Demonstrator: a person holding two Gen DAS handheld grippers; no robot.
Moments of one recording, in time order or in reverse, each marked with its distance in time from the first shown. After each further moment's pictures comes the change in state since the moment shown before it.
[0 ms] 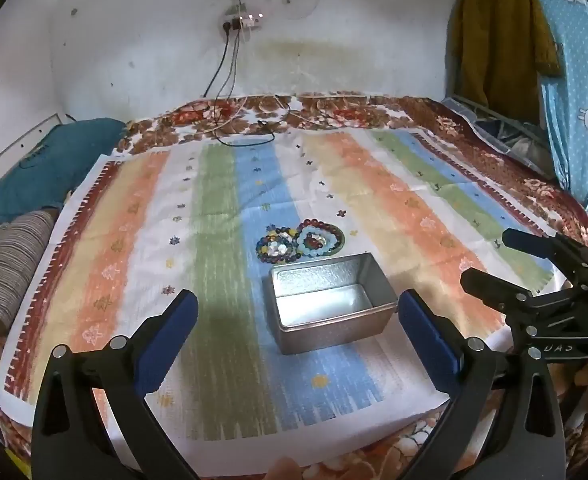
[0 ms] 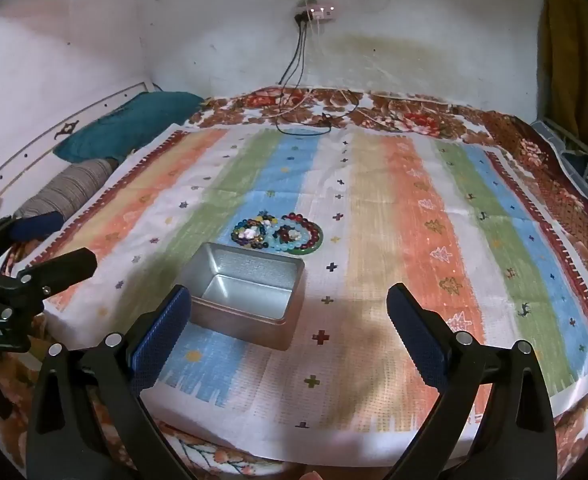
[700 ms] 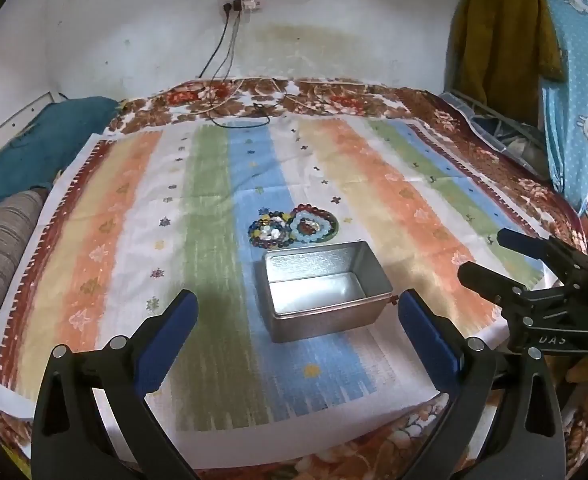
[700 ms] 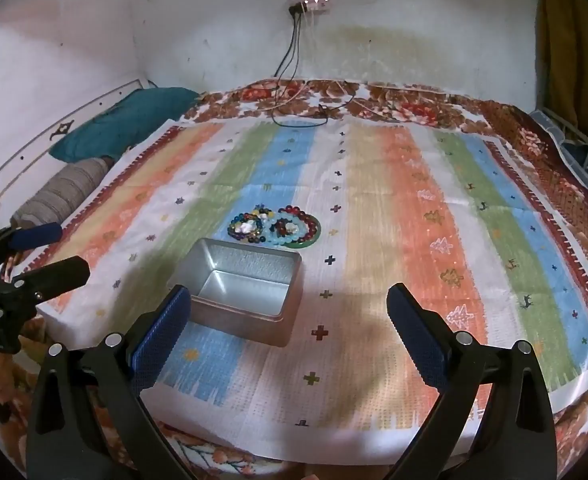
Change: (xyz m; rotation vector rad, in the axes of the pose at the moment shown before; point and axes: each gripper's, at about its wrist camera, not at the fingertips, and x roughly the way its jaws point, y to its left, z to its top) left arm 0.010 0.015 -0.001 -0.062 0.063 -0.060; right arm 0.008 -0.004 0.003 0.021 0.031 -0.002
